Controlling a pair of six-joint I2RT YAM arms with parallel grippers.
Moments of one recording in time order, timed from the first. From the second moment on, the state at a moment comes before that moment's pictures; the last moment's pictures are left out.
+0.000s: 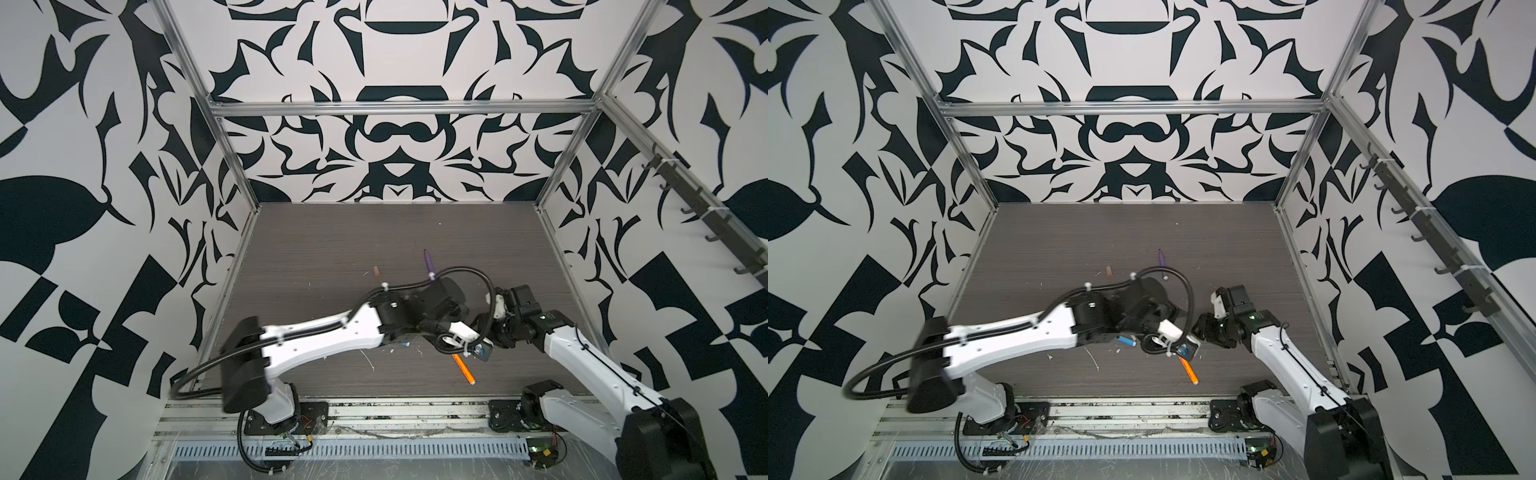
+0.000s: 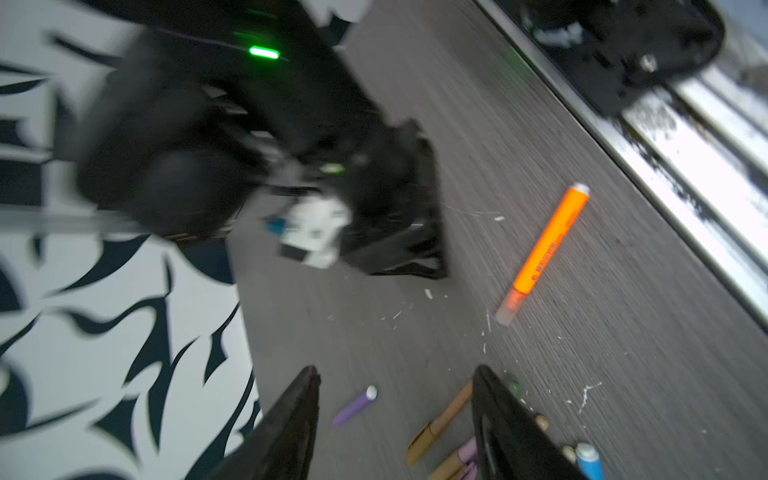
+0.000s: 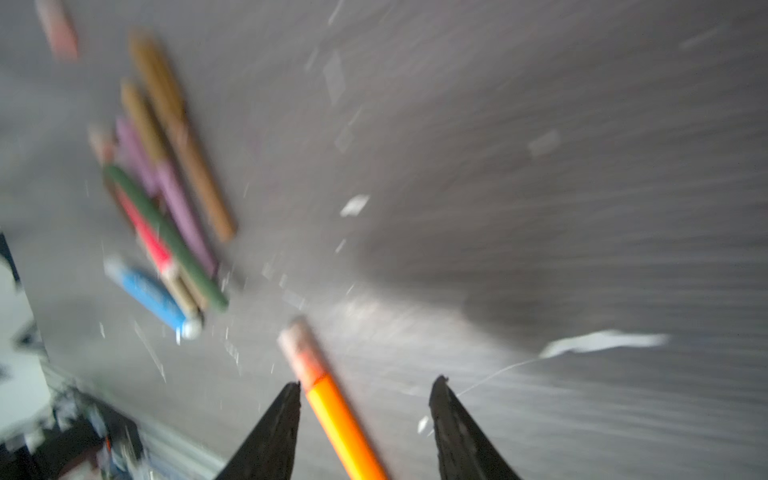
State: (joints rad) left arm -1.24 1.44 1.25 -0.39 0.03 0.96; right arm 0.36 0.99 0.51 -0.66 -0.36 0.55
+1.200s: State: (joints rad) left arm -1.11 0.62 0.35 0.02 -0.46 -0.39; right arm 1.00 1.12 0.47 -0.74 0.09 0.83
